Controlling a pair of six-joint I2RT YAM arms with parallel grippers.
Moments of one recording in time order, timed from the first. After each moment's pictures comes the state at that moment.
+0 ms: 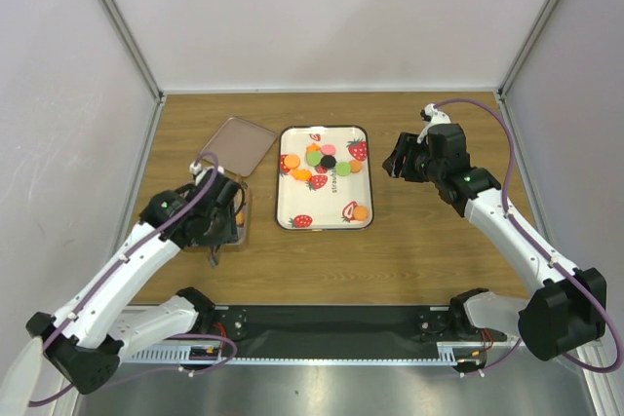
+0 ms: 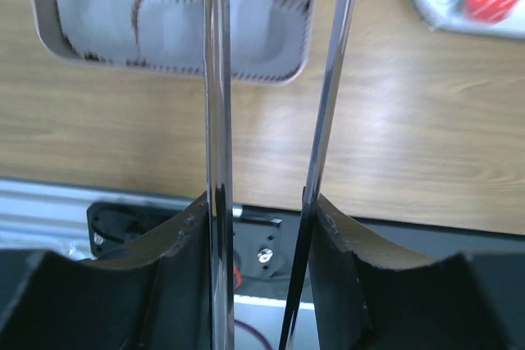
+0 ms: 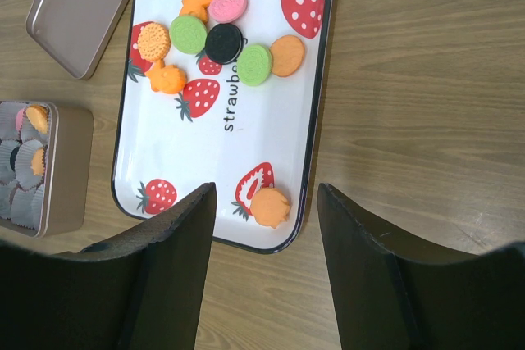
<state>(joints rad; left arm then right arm) -0.59 0.95 1.02 -1.28 -0.31 -0.67 0.35 1.20 0.98 -0.34 -0.09 0.44</state>
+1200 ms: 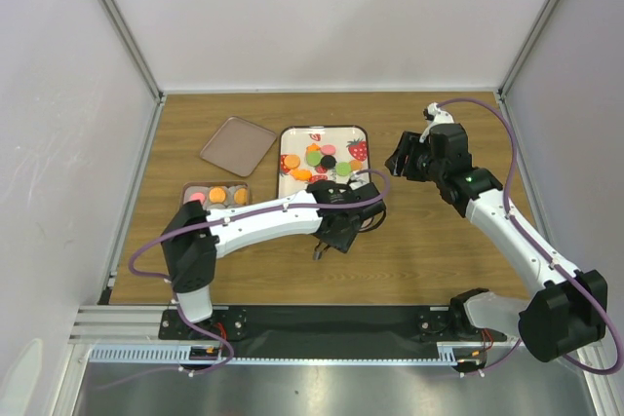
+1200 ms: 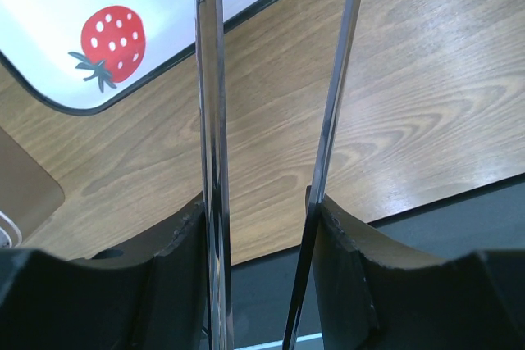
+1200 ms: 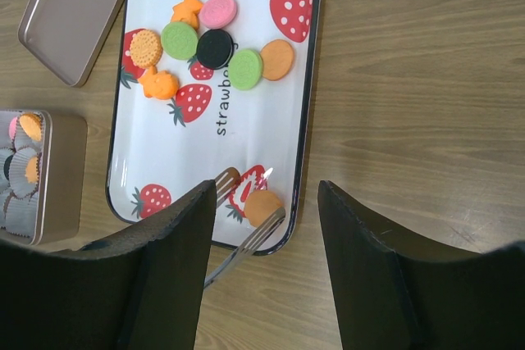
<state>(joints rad) -1.14 1.79 1.50 -1.04 -0.29 -0.57 0.34 1.19 0.98 -0.34 -0.06 0.44</state>
